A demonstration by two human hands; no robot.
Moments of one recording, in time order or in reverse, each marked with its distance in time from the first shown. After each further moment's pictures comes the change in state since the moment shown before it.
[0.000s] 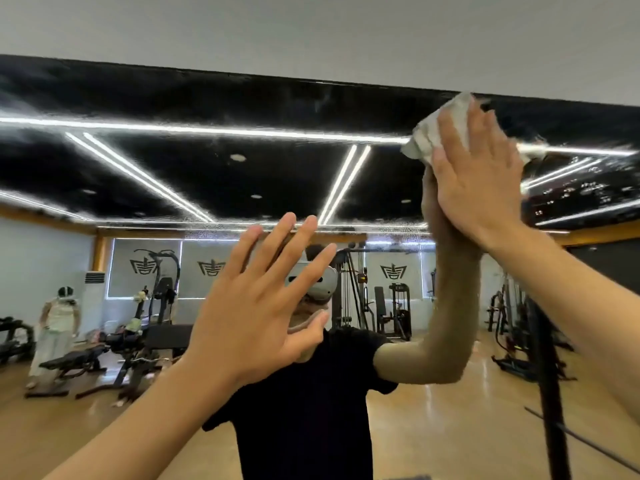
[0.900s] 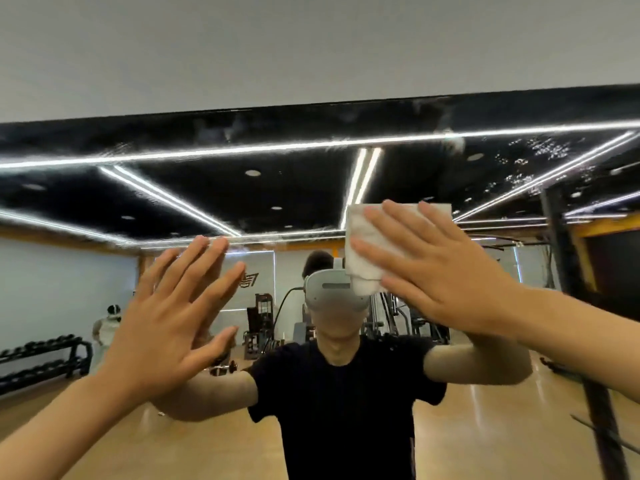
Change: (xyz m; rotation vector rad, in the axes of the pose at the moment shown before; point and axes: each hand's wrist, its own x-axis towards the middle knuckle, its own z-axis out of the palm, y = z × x) left_hand 0.002 0.005 -0.008 -0.030 -0.006 -0.012; right_hand -0.084 0.093 -0.010 -0.084 -0.226 -0.707
